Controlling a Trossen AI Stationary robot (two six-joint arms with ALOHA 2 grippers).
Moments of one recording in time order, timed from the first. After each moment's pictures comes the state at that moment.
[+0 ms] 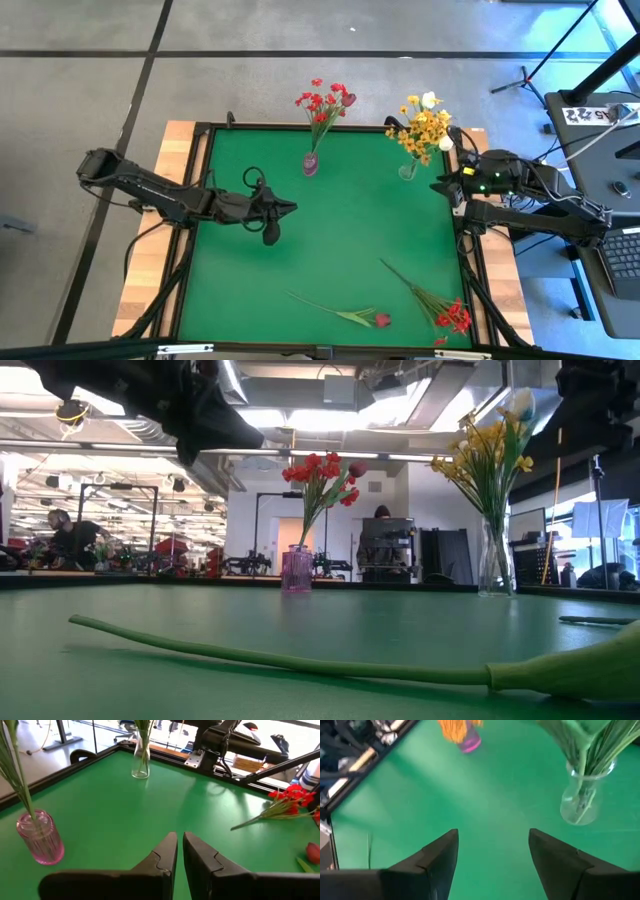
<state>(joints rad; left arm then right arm) -0.20 1.16 0.54 0.27 -0.48 -0.35 -0.32 0.43 0.82 -1.05 0.01 0.57</state>
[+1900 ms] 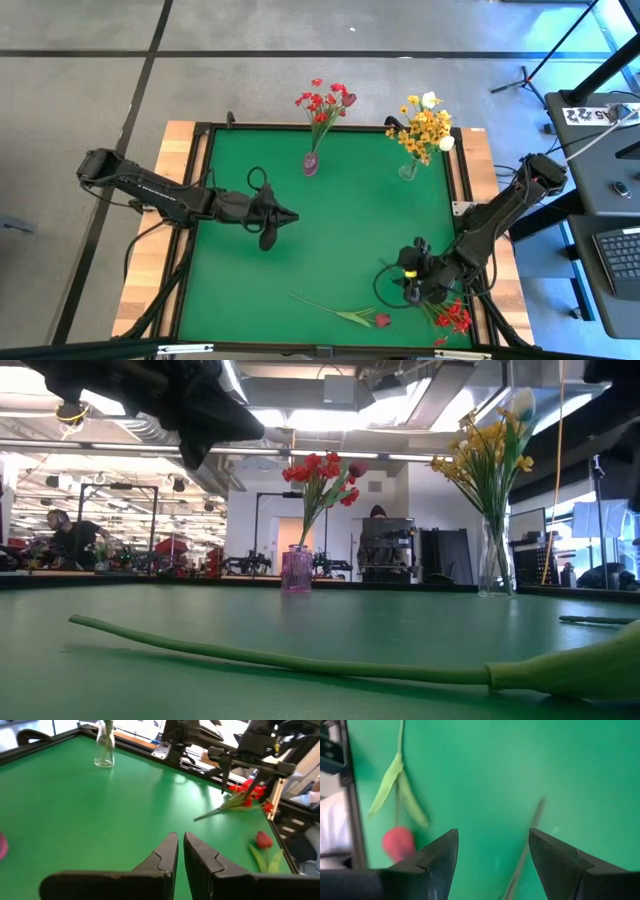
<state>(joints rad) -0.19 1.17 0.54 0.29 -0.29 -0.42 0.80 1.34 0.82 -0.58 0.36 1.11</state>
